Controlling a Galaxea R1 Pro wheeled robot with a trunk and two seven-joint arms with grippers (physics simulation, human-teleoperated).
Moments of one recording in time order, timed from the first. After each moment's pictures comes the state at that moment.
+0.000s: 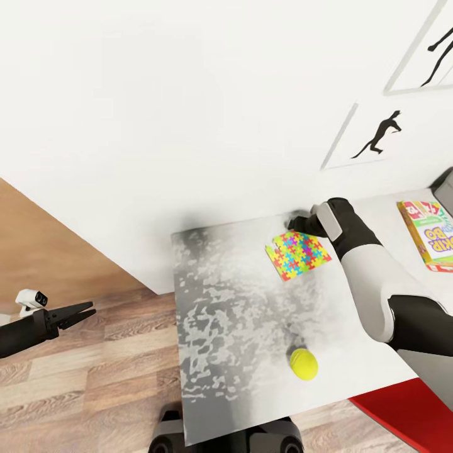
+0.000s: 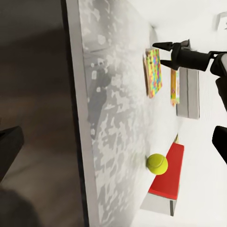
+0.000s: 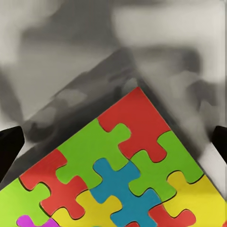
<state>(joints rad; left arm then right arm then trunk) -0.26 0.58 0.32 -1.44 0.90 1.04 -0.95 -1.38 -0.04 -0.04 -0.55 -0.31 0.89 -0.25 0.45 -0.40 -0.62</state>
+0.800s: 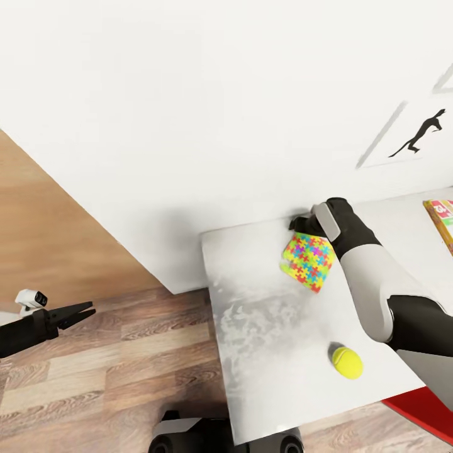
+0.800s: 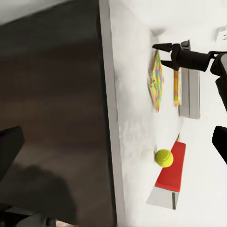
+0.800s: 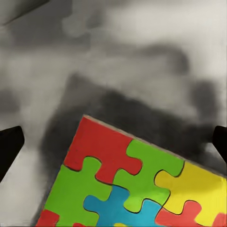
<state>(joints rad) -0.26 0.58 0.32 -1.44 0.90 1.04 -0.95 -1.38 -0.03 -0.04 -0.55 -0.28 0.89 -0.26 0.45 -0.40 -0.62</state>
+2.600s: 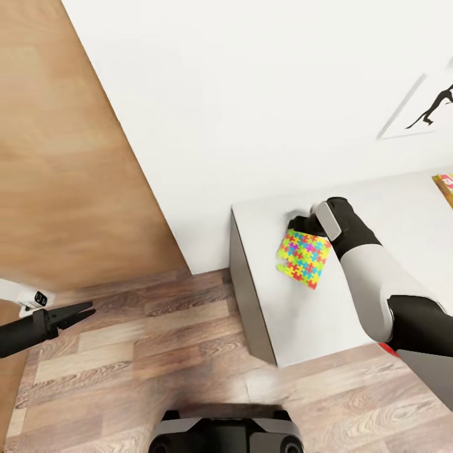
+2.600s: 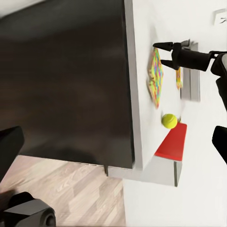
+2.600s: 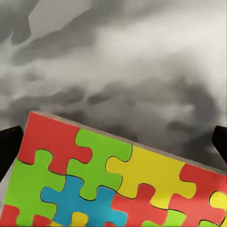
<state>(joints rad) -0.26 0.58 0.32 -1.44 0.90 1.04 -0.95 -1.38 -0.03 -0.04 -0.56 -0.31 0.89 -0.26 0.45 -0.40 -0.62</state>
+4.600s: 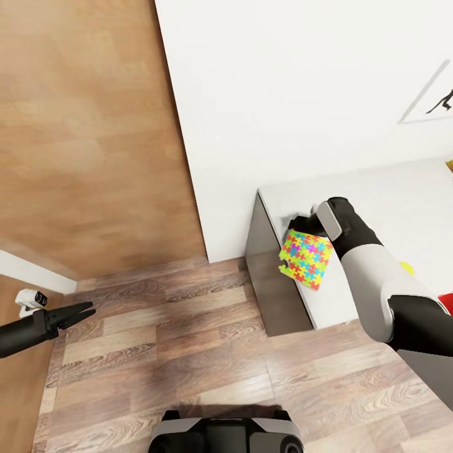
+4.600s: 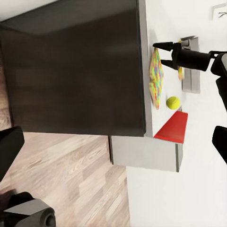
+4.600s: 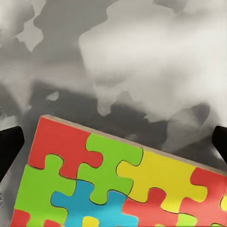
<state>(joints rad) -0.26 0.58 0.32 -1.44 0.90 1.04 -0.95 -1.38 -0.04 -0.04 -0.56 -0.31 0.90 -0.25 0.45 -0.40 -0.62</state>
